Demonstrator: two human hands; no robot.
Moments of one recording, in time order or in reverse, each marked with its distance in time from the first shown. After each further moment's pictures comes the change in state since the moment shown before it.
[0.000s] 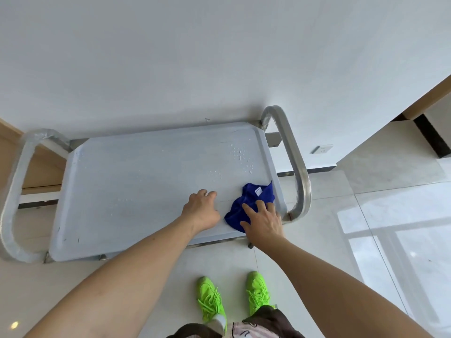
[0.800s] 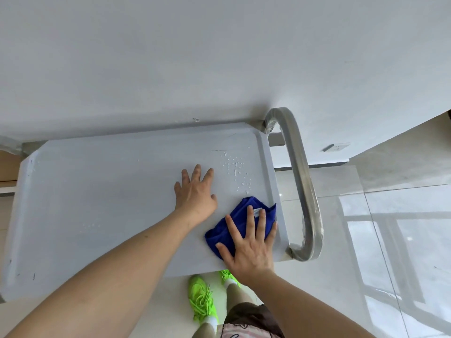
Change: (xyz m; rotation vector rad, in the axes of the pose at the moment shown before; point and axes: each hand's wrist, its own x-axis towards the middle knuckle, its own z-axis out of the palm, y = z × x) left_hand 0.137 0.023 -0.024 0.120 0.131 -0.083; right_hand 0.056 0.009 0.040 0.000 0.160 -0.090
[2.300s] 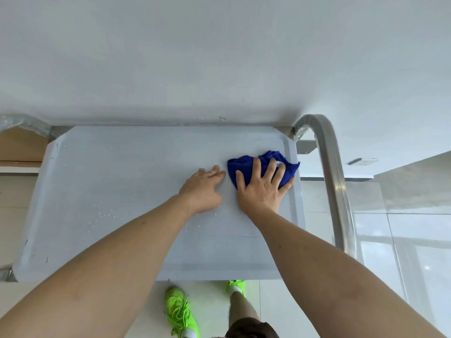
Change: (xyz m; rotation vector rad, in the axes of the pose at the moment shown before) left_hand 0.025 -0.046 -0.017 -0.161 -0.242 0.057; right_hand 0.163 -0.026 -0.027 0.111 0.056 0.295
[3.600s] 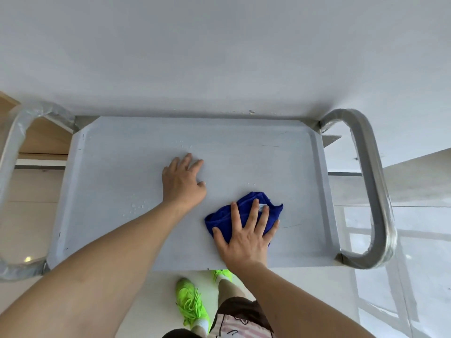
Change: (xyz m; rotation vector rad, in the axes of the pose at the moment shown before) left_hand -0.030 -0.122 -0.003 0.056 0.421 -0.114; right_hand -0.165 -0.064 0.057 -0.121 0.003 -0.172
